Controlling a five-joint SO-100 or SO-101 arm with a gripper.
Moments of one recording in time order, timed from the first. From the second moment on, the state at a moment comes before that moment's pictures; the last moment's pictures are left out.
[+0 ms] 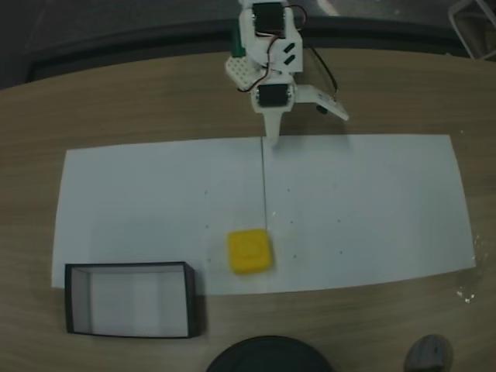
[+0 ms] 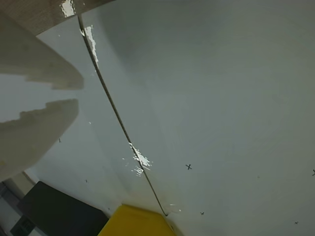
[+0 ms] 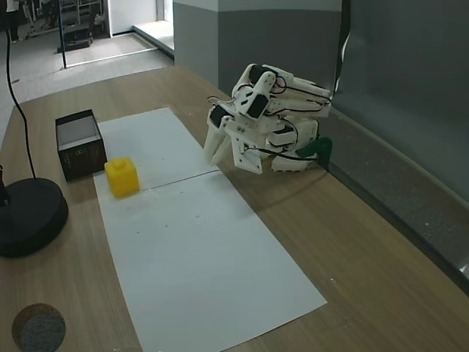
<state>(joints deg) -0.1 197.8 175.1 73.5 1.4</state>
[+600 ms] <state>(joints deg) 3.0 197.8 163.5 57.7 4.8</state>
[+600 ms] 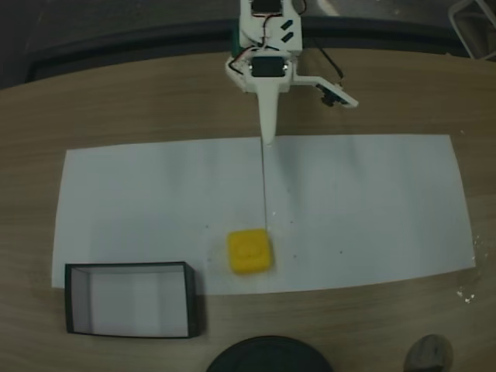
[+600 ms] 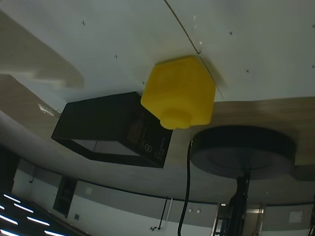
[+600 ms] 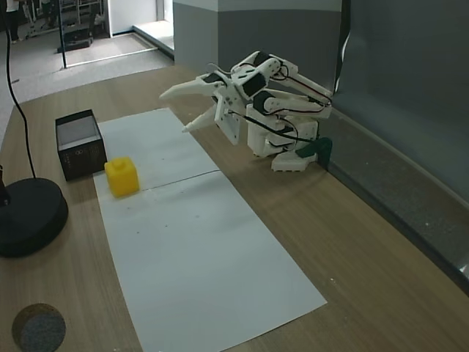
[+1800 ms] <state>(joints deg) 4.7 80.9 80.0 87.3 -2.3</state>
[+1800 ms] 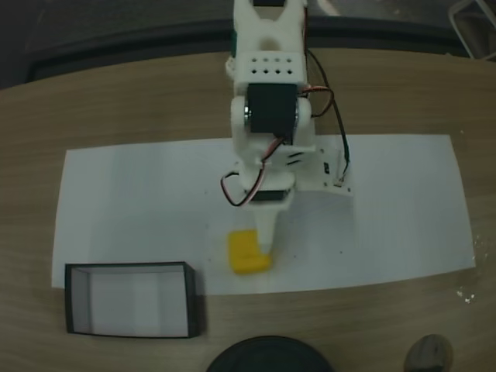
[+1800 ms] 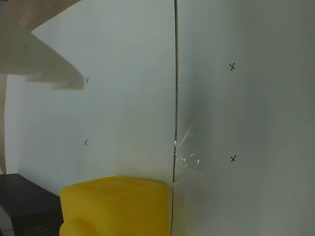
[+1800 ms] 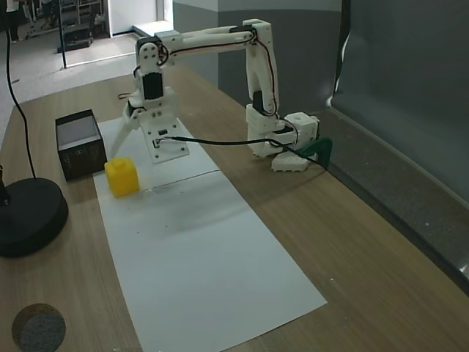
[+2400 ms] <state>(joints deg) 5.1 60.6 63.5 87.2 -3.9</state>
